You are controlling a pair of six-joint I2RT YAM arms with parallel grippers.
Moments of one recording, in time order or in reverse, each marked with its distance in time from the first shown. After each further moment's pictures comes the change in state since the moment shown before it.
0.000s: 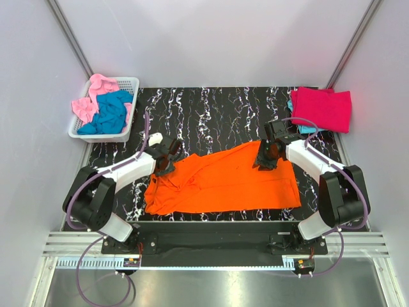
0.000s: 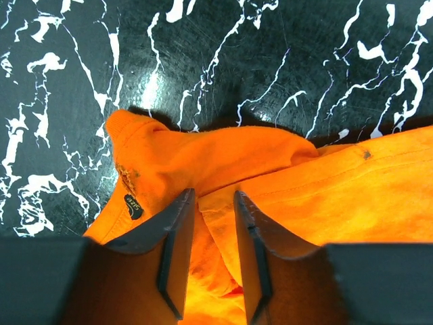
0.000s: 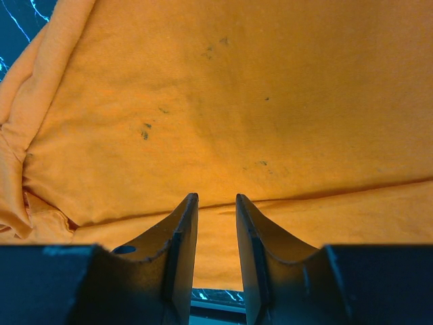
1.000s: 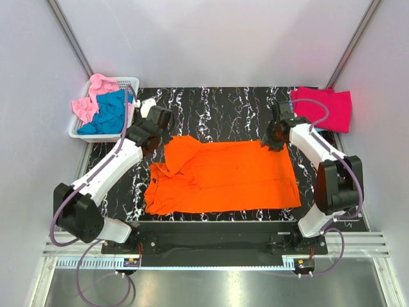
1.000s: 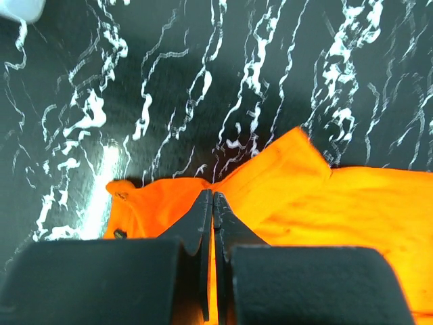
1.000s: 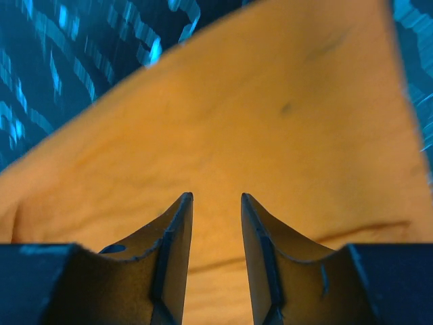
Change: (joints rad) left arm 0.037 -0.119 0.330 -0.118 -0.002 0.132; right arm -0.057 0.090 0.212 -0.050 0.149 -0.003
